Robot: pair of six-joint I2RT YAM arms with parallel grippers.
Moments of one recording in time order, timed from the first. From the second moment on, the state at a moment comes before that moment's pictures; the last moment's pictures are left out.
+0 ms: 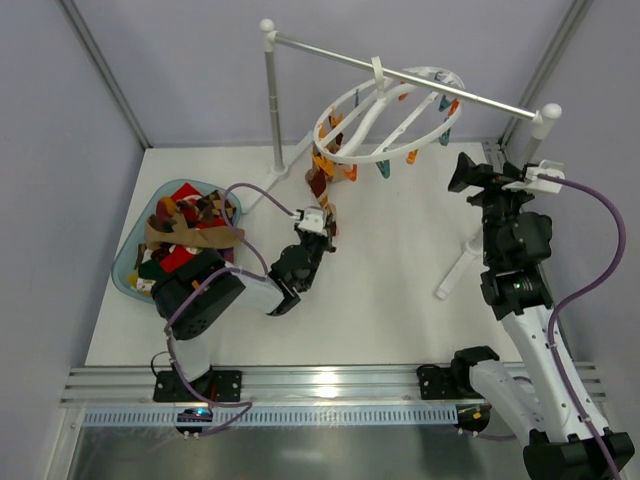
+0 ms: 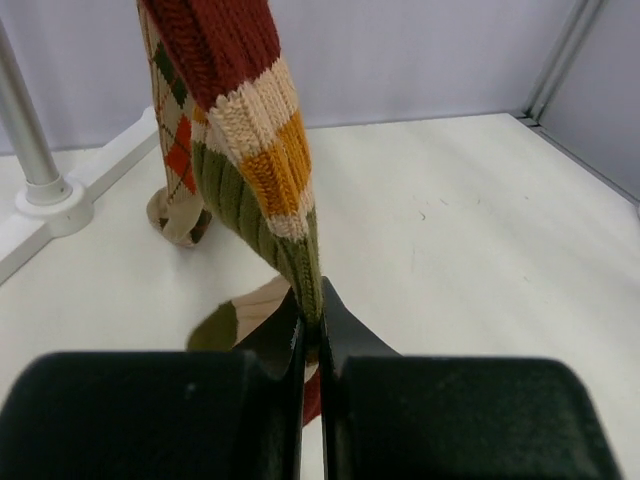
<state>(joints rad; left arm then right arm) -0.87 1.85 0.72 1.30 -0.53 -0.04 0.16 0.79 0.82 0.26 0.29 0.17</state>
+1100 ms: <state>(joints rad) -1.06 1.51 0.56 1.29 -0.46 0.19 0.57 1.14 1.16 0.04 -0.14 0.05</state>
